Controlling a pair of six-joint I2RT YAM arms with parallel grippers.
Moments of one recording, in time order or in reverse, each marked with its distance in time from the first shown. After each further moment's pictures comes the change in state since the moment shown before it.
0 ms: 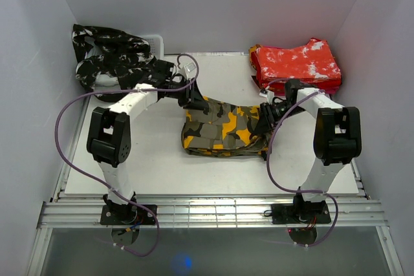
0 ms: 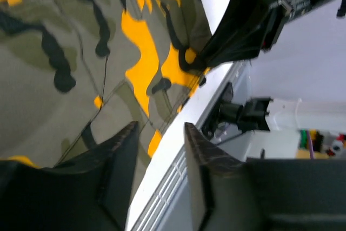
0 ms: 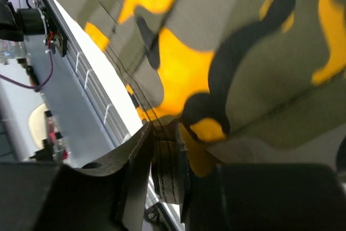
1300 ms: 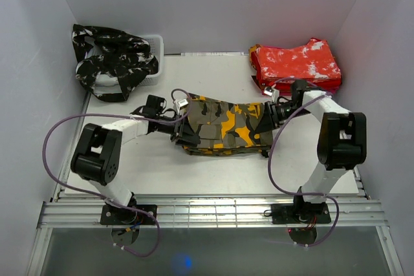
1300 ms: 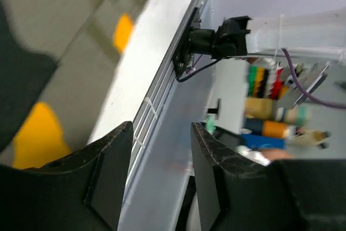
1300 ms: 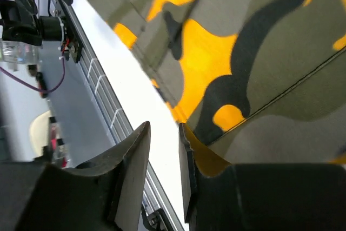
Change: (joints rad) left arm 0.055 -0.273 -0.587 0.182 0.324 0.034; right arm -0.071 -0.103 -0.054 -0.013 -0.082 -0.046
